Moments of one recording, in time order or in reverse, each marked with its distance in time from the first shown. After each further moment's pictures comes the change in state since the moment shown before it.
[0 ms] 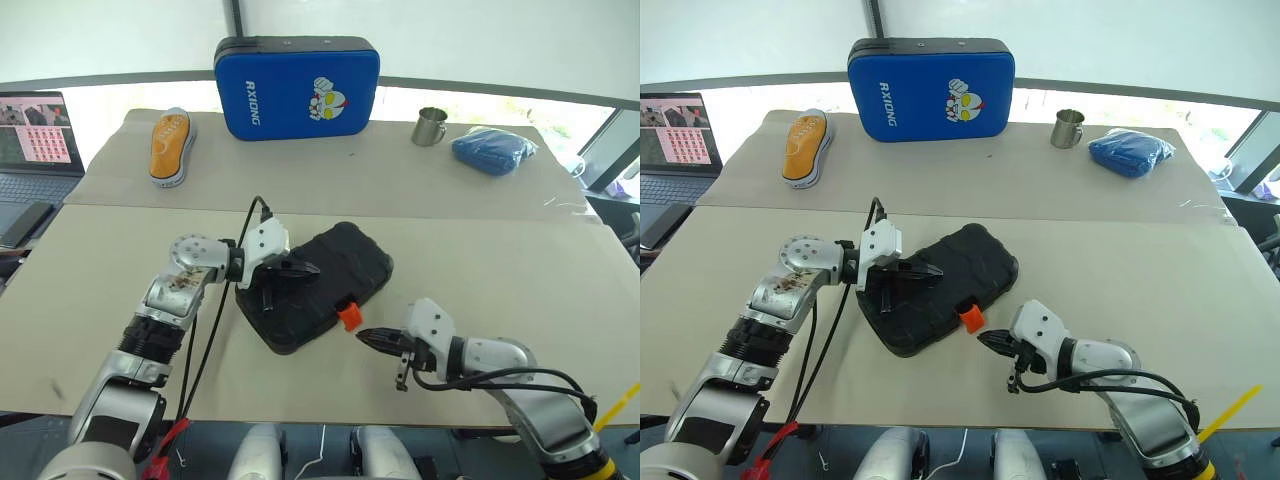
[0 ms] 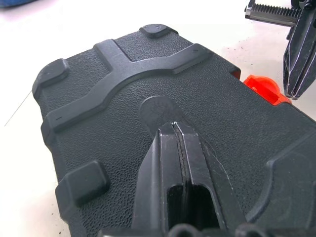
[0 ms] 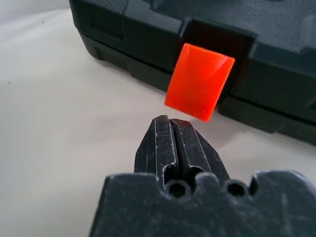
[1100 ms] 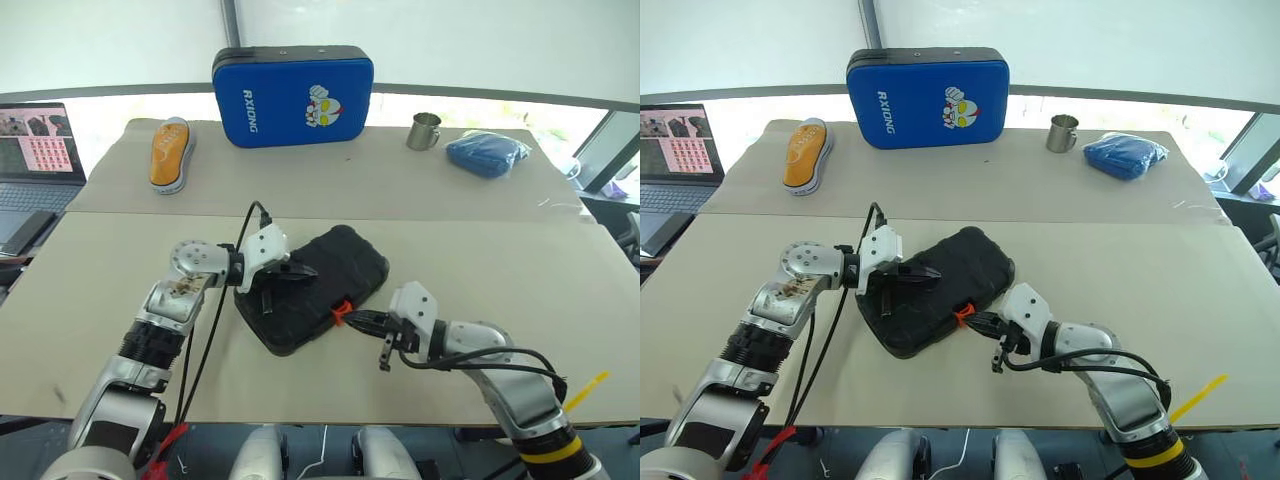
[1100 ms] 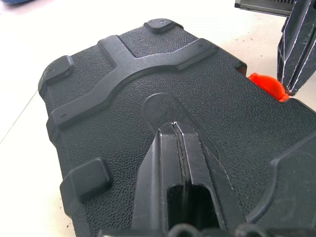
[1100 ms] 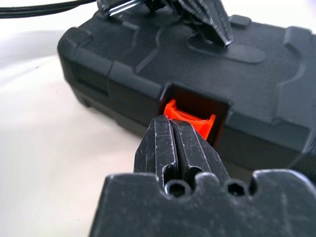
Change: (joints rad) left arm 0.038 -0.004 -0.011 0.004 0.041 -0.012 0.021; right arm -0.097 0.096 0.029 0.106 -0.008 -0.055 0.001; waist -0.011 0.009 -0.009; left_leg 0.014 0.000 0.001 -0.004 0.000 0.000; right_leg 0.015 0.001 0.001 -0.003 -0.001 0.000
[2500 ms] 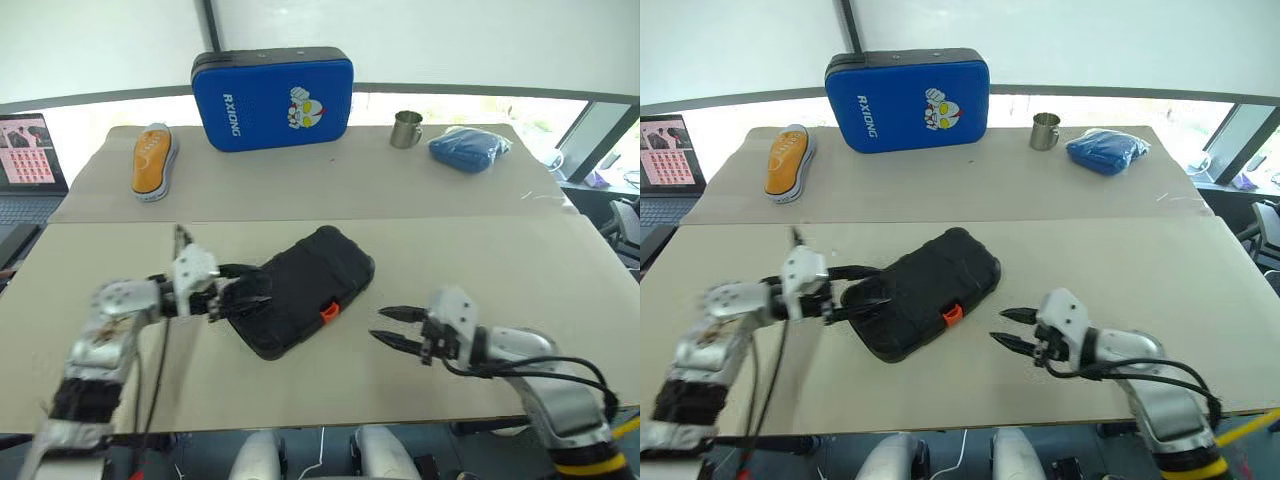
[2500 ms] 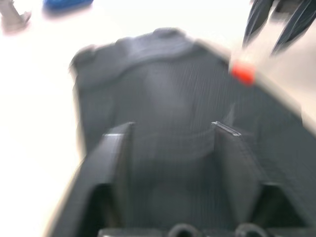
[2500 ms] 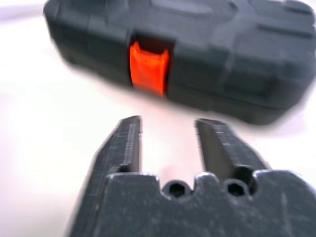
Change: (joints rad) left arm 0.399 0.200 0.359 -0.167 -0.213 -0.064 -0.004; right arm 0.135 -0.135 -0.213 0.052 0.054 -0.179 0.179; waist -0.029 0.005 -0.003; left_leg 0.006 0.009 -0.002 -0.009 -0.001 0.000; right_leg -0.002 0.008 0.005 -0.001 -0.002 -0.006
